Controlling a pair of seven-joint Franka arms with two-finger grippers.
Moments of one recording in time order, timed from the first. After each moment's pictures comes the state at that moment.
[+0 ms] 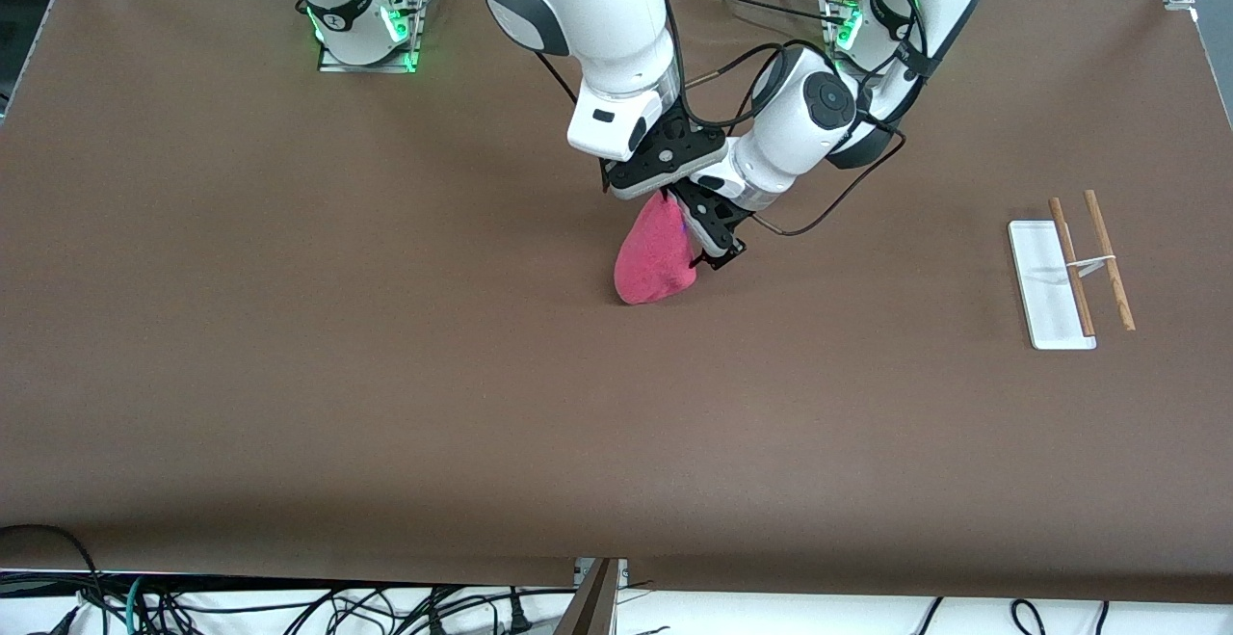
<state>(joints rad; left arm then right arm) -0.14 0.35 -0.53 -2.16 -0.29 2.80 0.52 0.66 0.57 0.26 -1.16 -0.10 1.96 0.55</state>
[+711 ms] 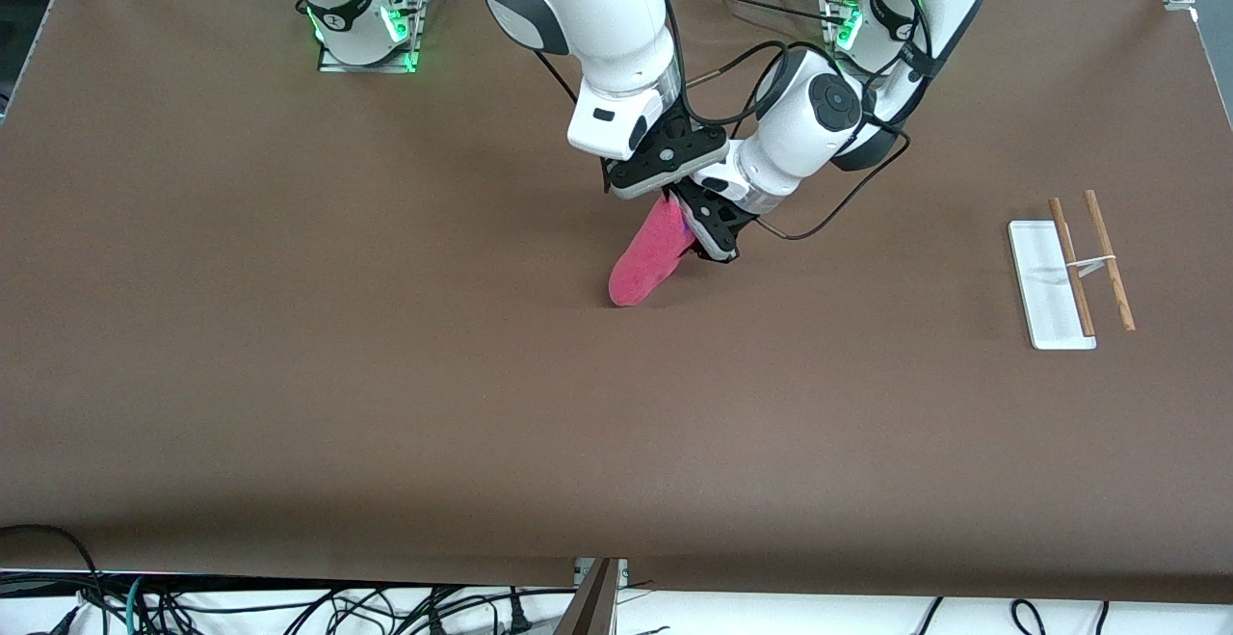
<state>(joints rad) -0.13 0.34 -0.51 -2.15 -0.29 2.80 0.56 0.67 0.57 0.26 -1.16 -0.10 1.97 0.55</state>
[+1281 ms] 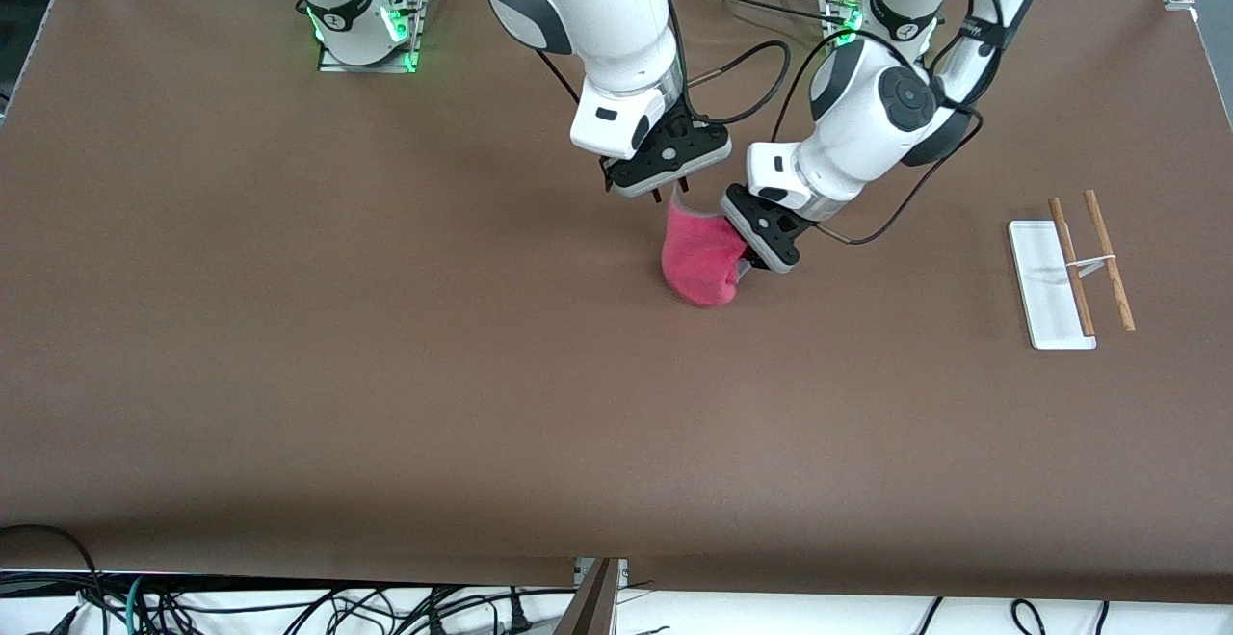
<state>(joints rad) 0.00 0.20 -0.51 -2.13 -0.29 2.57 0.56 0.67 0.57 0.26 -1.16 -0.10 1.96 0.55</state>
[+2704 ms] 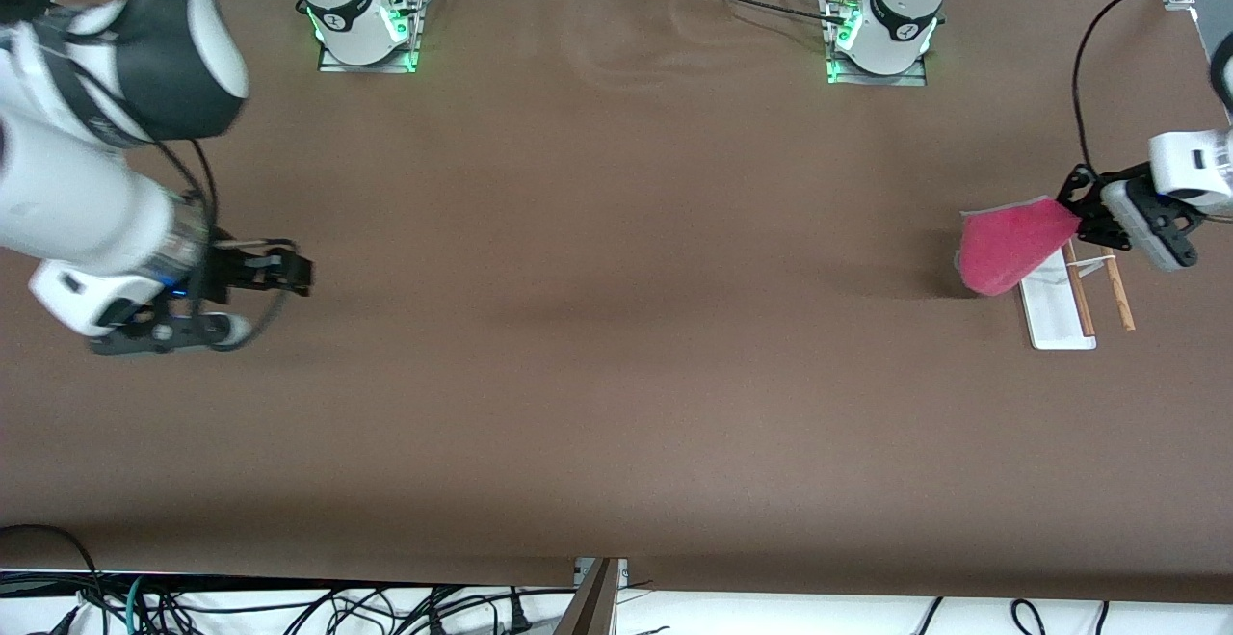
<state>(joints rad) 0.51 0.09 -0.16 -1.98 -0.29 1.82 1.23 0.03 0.42 0.19 -1.20 -0.10 1.57 0.11</state>
